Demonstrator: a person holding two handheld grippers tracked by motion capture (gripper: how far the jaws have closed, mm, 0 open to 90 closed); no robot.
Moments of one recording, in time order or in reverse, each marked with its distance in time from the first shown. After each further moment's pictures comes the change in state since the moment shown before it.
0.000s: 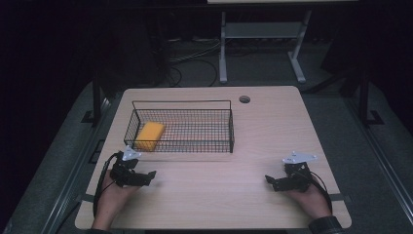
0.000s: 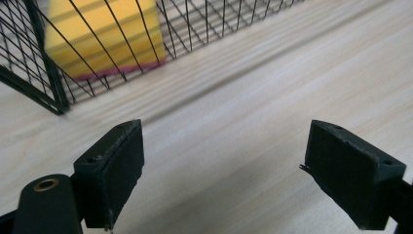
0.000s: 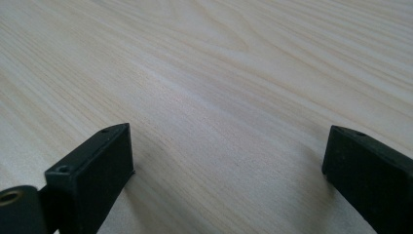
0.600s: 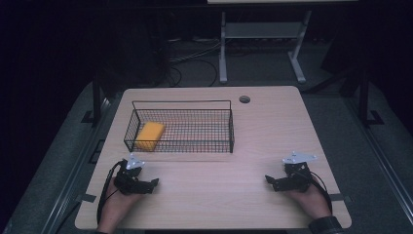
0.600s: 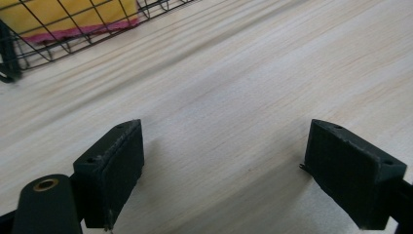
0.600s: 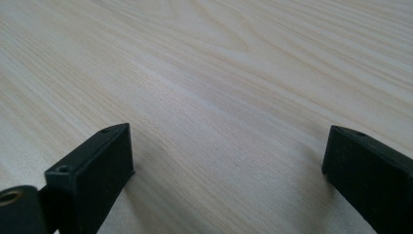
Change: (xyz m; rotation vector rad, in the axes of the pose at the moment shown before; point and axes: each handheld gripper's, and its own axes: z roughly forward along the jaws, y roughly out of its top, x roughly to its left) left arm -0.008 -0.023 0.015 -0.018 -0.032 -0.007; right arm 0.000 0.000 0.000 0.000 0.000 0.000
